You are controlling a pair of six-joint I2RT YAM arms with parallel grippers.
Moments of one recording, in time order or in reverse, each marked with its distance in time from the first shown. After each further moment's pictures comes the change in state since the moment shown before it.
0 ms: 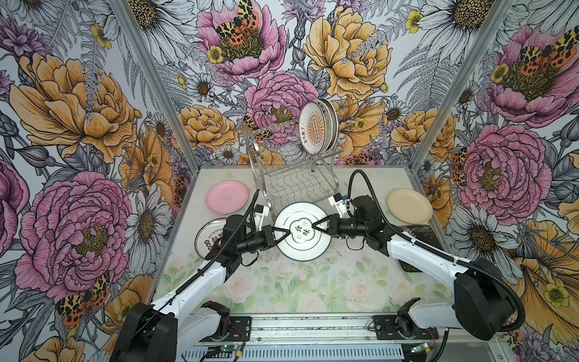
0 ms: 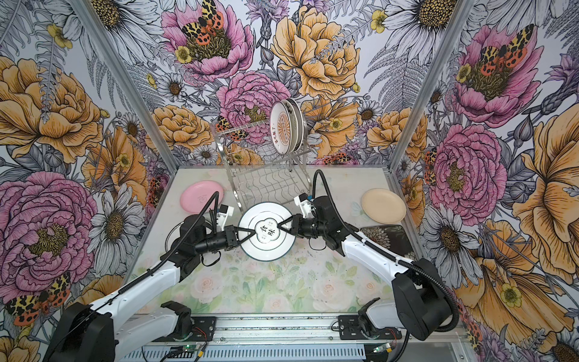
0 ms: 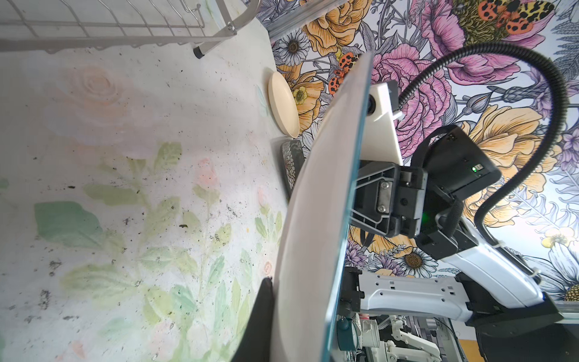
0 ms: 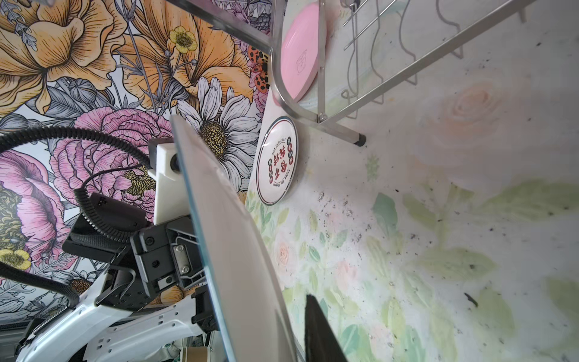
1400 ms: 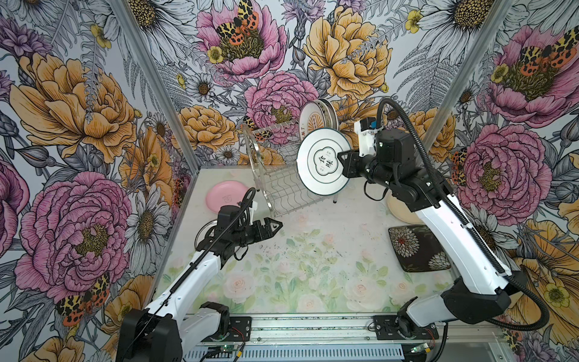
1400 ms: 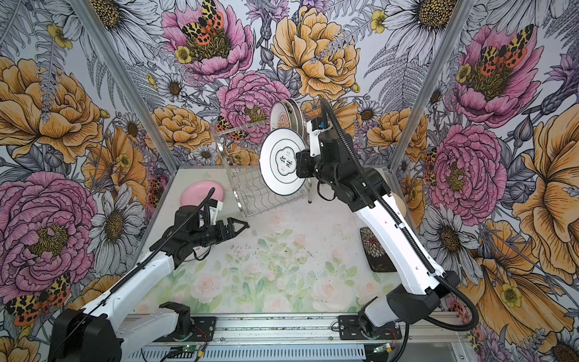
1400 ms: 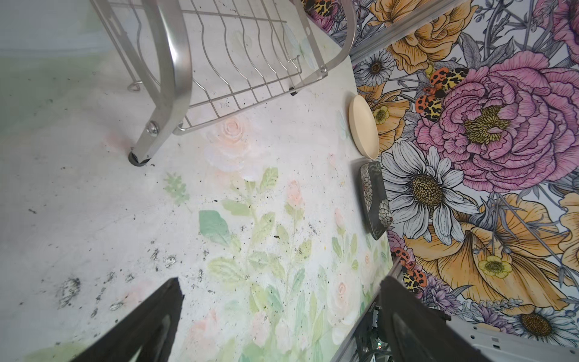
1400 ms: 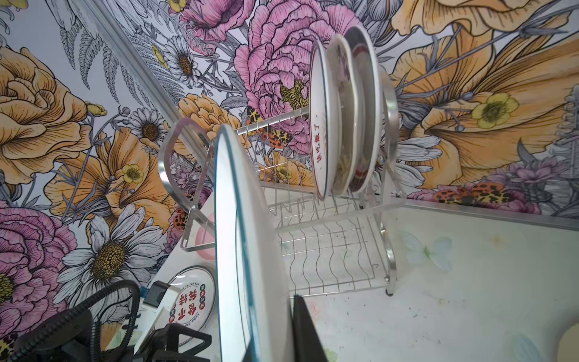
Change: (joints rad) left arm 0.124 0.019 0.182 -0.451 -0.186 0.335; right arm 0.054 0.167 1.177 -0.866 0.783 -0.539
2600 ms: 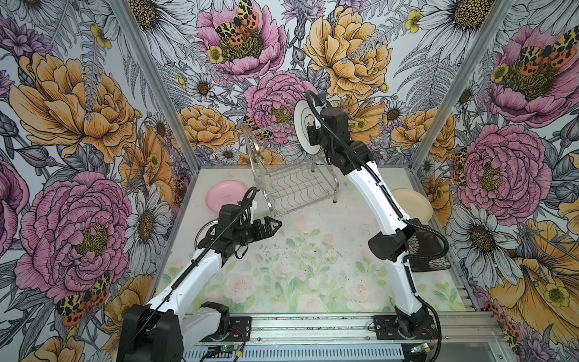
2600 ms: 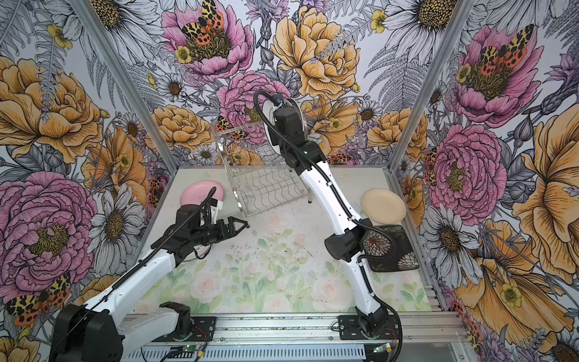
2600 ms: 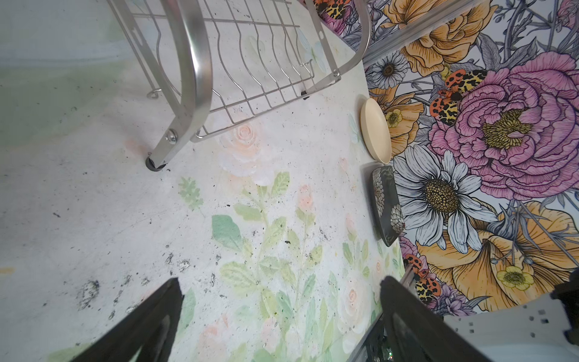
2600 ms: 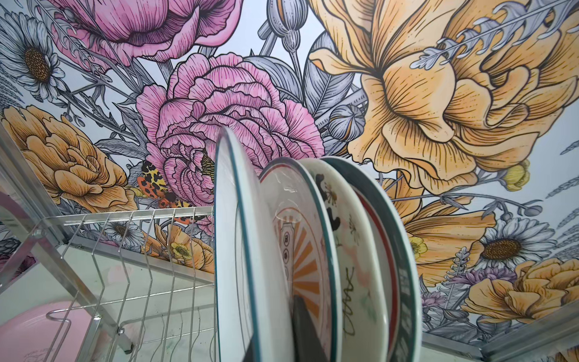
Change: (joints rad) left arm 0.000 0.021 0.011 -0.007 -0.033 0.013; right arm 0.013 0.740 0.789 0.105 0.361 -0.384
